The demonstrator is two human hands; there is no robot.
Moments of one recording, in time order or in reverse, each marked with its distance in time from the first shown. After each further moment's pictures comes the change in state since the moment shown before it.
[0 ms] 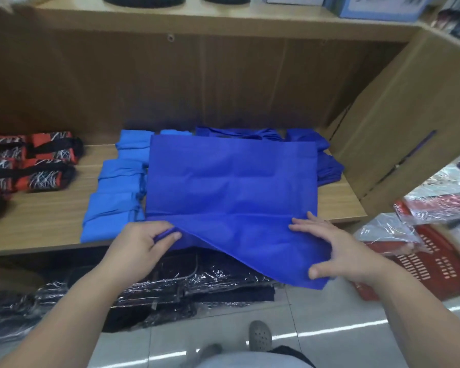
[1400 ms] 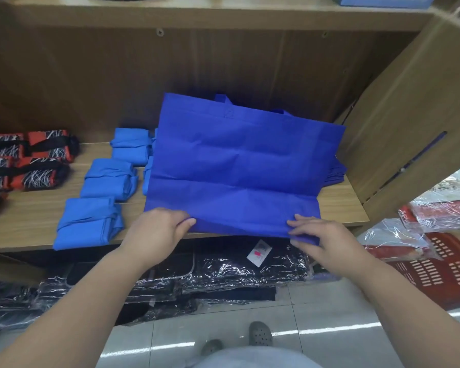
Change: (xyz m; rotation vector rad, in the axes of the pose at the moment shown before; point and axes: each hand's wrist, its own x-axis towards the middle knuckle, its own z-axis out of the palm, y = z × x) left_hand 0.048 0.025 0.030 0.440 -0.141 -0.040; right_hand 0.035 0.039 0.002 -0.189 0.265 -0.156
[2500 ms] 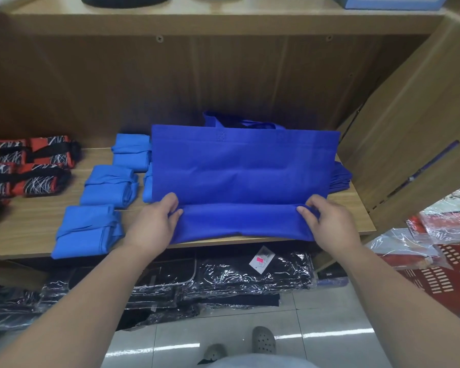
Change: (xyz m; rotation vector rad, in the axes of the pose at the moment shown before) left_hand 0.028 -0.009 0.007 -0.241 0.157 -0.170; right_hand 0.052 0.008 -0.002 -0.213 0.348 0.195
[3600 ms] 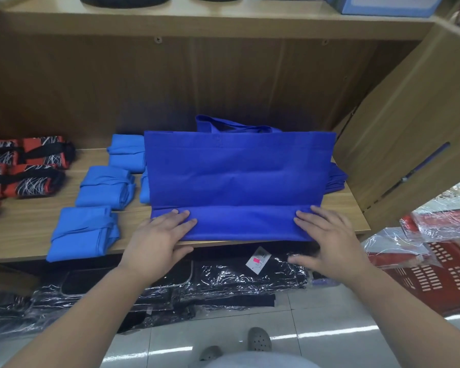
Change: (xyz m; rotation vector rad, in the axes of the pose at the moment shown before) left_hand -0.028 -0.016 0.014 0.400 -0.061 0.399; right_hand -0.038 0.026 -0.001 -0.253 -0.071 -0.399
